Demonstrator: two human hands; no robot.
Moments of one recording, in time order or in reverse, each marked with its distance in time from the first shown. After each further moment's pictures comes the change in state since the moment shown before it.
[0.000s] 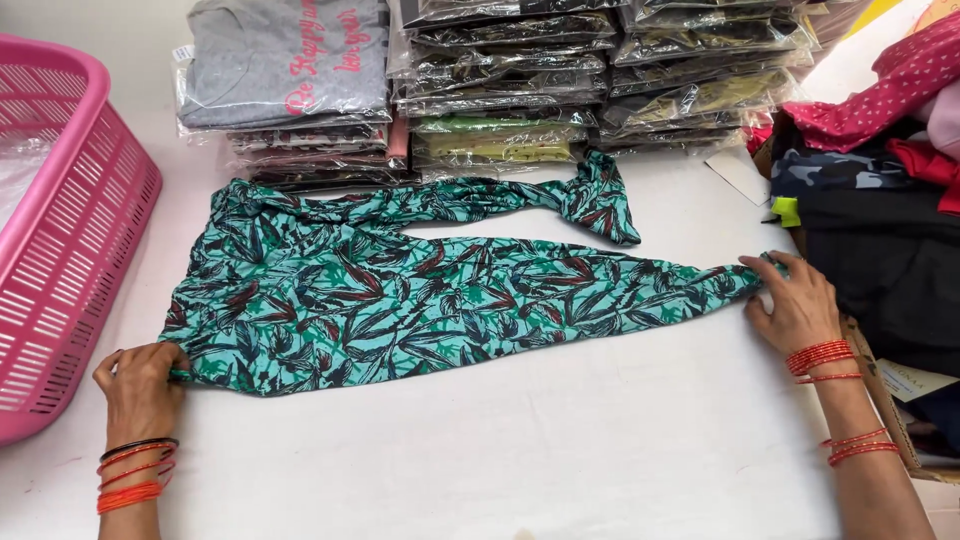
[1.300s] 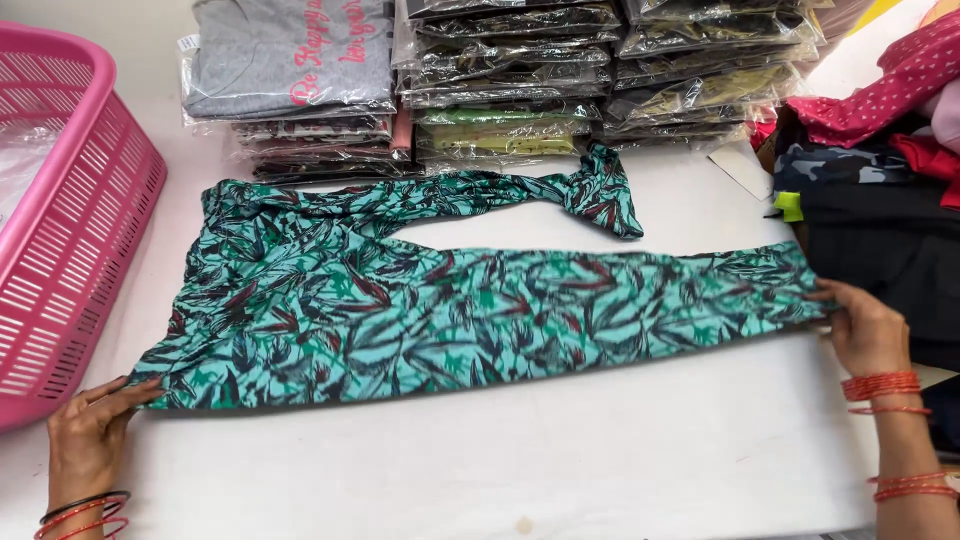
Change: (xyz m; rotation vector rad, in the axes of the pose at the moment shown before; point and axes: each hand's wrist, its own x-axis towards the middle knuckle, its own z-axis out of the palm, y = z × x) left_hand -0.056 -0.061 -0.013 -0.347 0.103 0.000; right_hand -0.046 0.053 -0.017 0.611 0.126 0.192
